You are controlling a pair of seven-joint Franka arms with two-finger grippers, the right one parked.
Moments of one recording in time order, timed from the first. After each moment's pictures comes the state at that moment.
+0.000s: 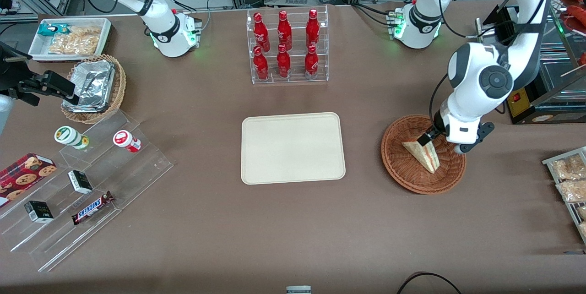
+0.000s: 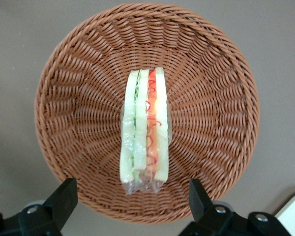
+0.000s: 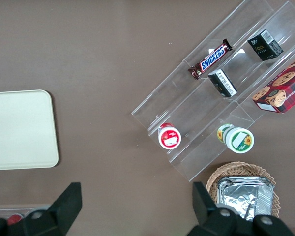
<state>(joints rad) -0.06 0.12 -0.11 -2.23 0.01 2.31 -0.89</state>
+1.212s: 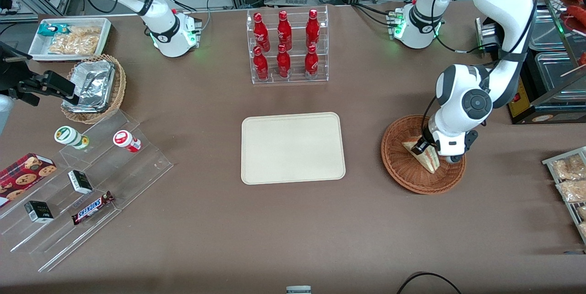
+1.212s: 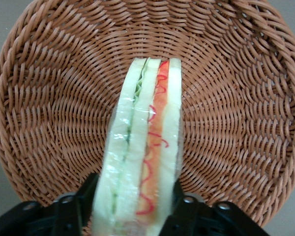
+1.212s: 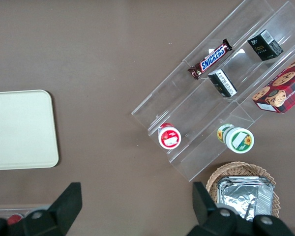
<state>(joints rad) -0.06 0.26 -0.11 -2.23 0.02 2.42 -0.99</state>
